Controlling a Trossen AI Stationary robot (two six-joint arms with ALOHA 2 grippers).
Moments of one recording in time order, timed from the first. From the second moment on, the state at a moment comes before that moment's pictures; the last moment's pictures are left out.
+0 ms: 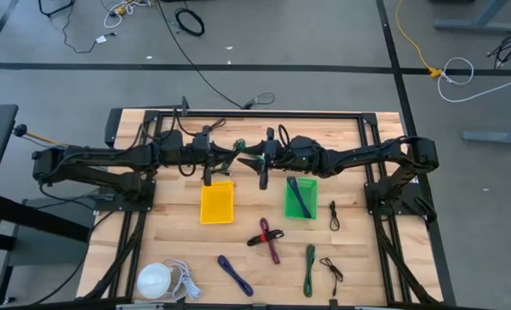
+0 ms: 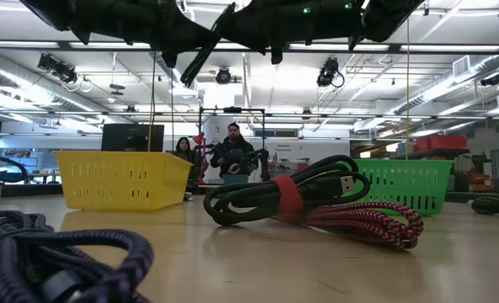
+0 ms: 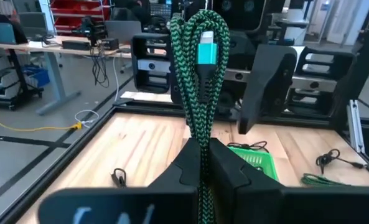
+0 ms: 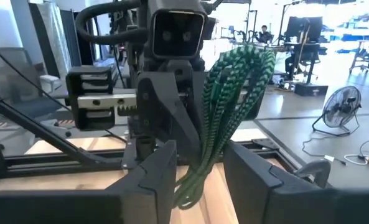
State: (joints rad) left arm 0.20 1.06 0.60 0.39 0.07 -0.02; right arm -0.07 1.65 1.02 0.65 0.03 -0.02
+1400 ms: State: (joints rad) left arm 0.14 0.94 0.60 0.26 -0.13 0.07; right arm -0.09 1.48 1.02 0.25 0.16 -0.06
